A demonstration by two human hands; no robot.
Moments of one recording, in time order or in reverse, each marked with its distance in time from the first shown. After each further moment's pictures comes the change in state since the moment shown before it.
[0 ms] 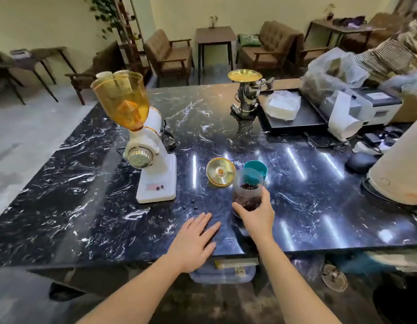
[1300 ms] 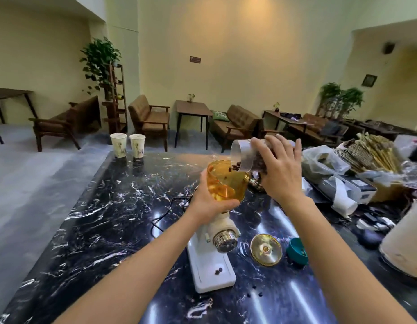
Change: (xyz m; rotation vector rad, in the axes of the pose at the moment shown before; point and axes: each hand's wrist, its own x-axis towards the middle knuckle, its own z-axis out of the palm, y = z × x) left_hand 0.061 -0.227 -0.245 -1.298 0.476 0.120; right_hand 0.056 -0.330 0.137 -1.010 0.429 -0.997
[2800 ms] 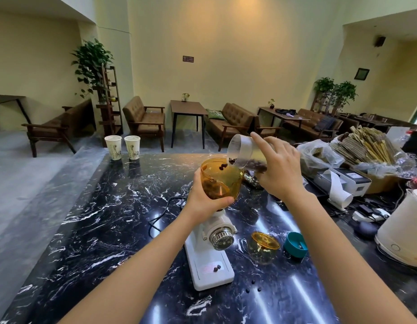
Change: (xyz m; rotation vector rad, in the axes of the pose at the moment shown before) left_hand 0.000 -0.005 0.001 0.024 0.044 0.035; right_hand -0.005 0.012 -0.010 0.099 -0.106 0.066
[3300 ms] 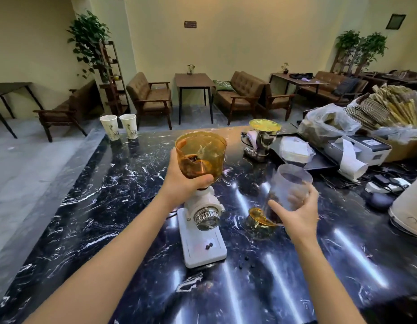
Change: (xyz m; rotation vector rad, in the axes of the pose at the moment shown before) left_hand -0.003 0.005 0.003 0.037 0.069 -0.006; right_hand -0.157 0.070 0.077 0.850 0.095 0.878
